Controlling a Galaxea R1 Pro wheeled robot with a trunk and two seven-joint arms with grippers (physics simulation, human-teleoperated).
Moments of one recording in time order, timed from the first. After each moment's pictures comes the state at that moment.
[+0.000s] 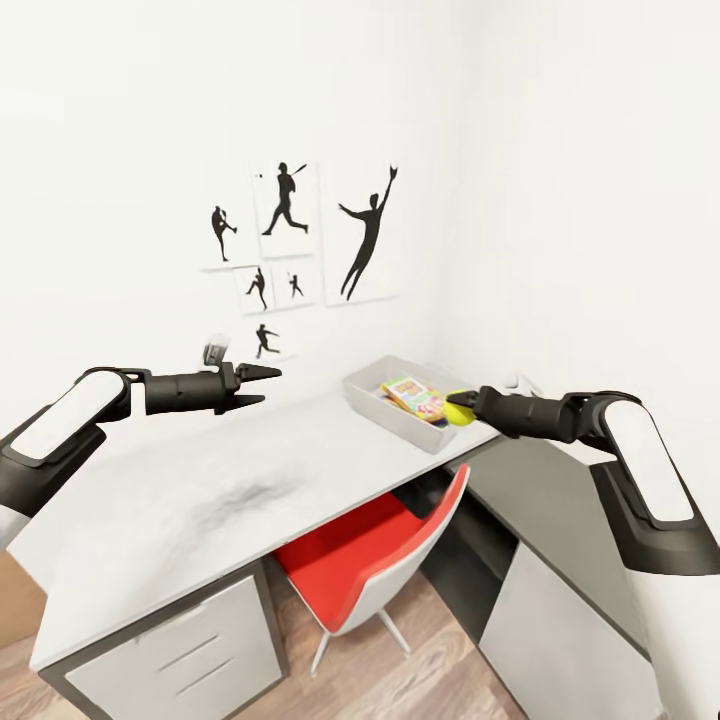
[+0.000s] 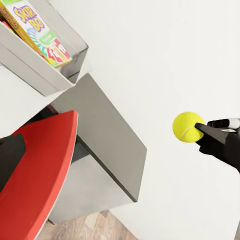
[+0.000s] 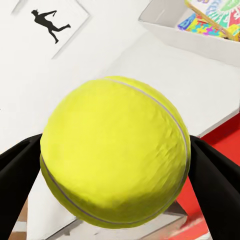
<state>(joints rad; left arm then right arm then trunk) -1.06 0.57 -0.60 -1.23 1.76 0.89 -0.03 -0.78 -0.24 0.08 -1.57 -1.54 1.05 -0.70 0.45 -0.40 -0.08</state>
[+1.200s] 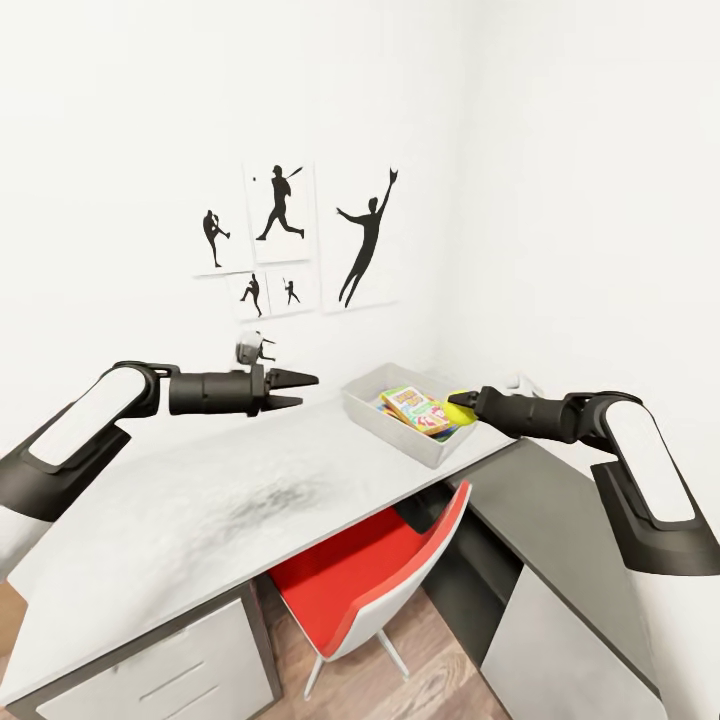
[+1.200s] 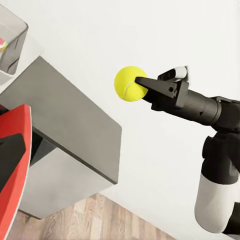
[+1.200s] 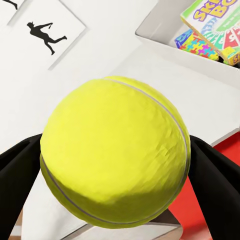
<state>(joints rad) -1.05 0.51 -0.61 -1.40 1.78 0.95 -0.03 -0.78 -0.25 0.08 -1.57 -1.53 1.05 -0.70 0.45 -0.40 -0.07</state>
